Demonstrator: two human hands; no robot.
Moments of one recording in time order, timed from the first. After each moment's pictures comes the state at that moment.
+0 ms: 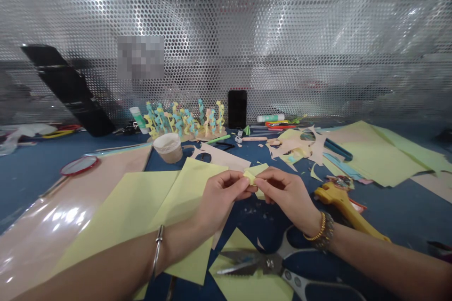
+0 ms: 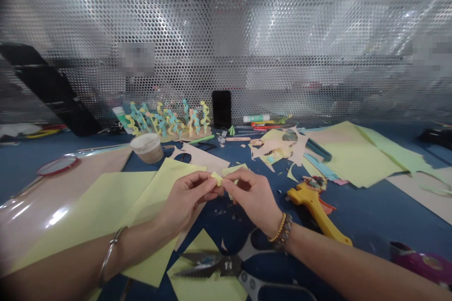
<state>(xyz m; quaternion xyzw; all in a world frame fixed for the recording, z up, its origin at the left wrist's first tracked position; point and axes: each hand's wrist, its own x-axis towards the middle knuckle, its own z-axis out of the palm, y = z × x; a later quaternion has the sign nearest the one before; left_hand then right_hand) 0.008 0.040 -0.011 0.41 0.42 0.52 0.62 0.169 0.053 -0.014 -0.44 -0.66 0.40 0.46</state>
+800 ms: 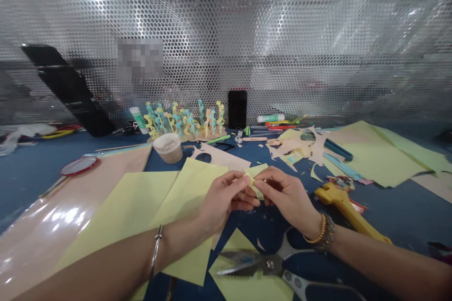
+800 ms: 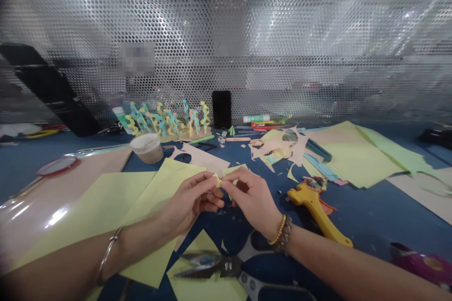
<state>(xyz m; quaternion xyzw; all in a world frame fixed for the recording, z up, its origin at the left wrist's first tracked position) 0.008 0.042 -0.010 0.38 0.39 0.46 0.70 0.168 0.050 -0.014 -0.43 -0.68 0.40 0.45</state>
